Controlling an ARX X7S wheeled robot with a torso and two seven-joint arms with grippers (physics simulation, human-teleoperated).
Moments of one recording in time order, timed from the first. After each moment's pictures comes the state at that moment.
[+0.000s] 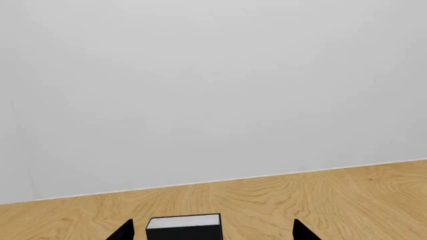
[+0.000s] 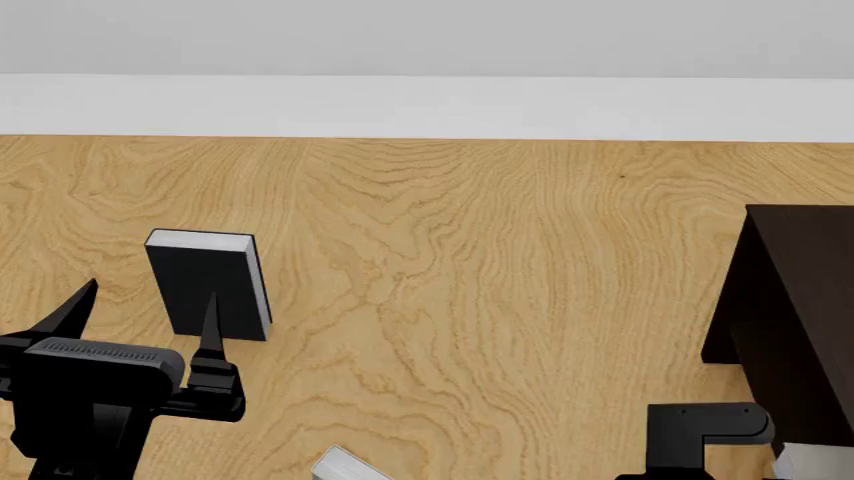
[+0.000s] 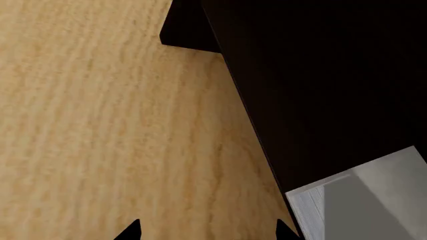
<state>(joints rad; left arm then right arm) -0.42 -0.28 0.37 -0.18 -0.25 0.02 -0.26 0.86 0.16 -0.24 1.30 0.08 0.30 0.44</state>
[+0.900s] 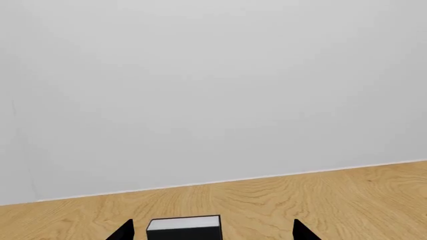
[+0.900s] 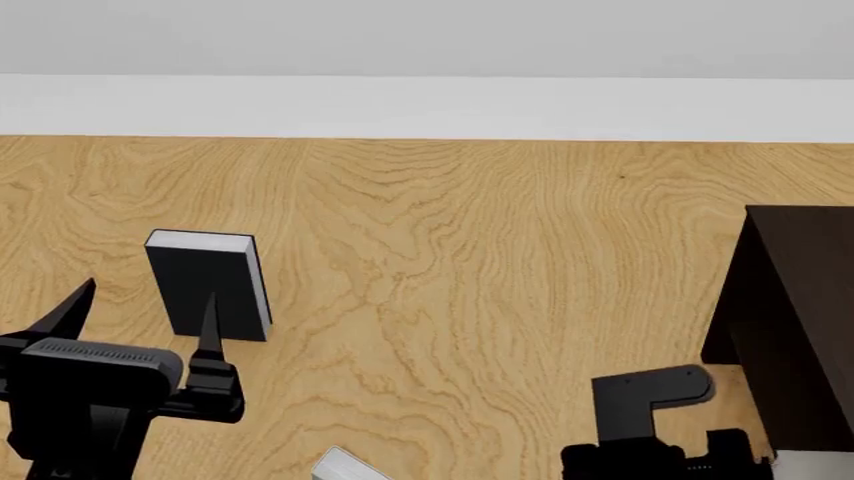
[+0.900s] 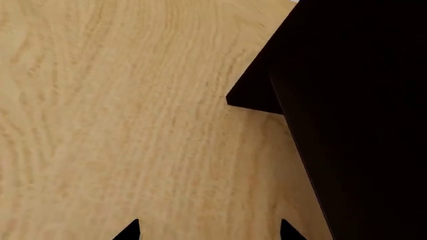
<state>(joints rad) -0.42 -0.29 0.38 -0.15 -0.26 0.00 -0.28 0.88 0.12 -0.28 1.31 0.00 0.20 0.30</state>
